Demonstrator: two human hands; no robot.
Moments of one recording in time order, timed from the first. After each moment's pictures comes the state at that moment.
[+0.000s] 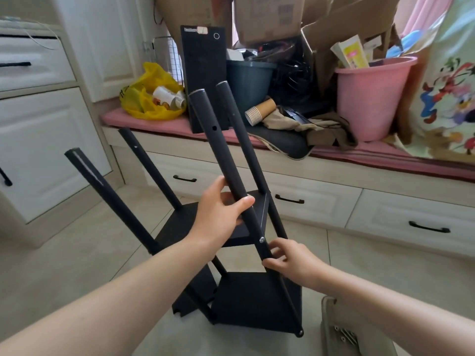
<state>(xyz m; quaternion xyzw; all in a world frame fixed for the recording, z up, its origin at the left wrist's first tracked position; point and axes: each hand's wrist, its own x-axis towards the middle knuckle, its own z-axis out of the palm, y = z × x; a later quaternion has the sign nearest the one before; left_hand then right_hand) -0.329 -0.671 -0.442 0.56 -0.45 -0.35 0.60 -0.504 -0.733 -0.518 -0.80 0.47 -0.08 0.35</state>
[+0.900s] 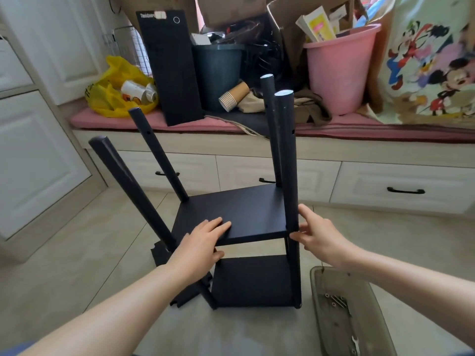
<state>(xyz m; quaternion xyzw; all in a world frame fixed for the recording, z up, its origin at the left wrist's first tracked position) -0.310 -0.667 -0.541 0.71 -0.69 -0.15 0.05 -0.583 -0.735 -0.523 -0.74 0.51 -0.22 0.38</state>
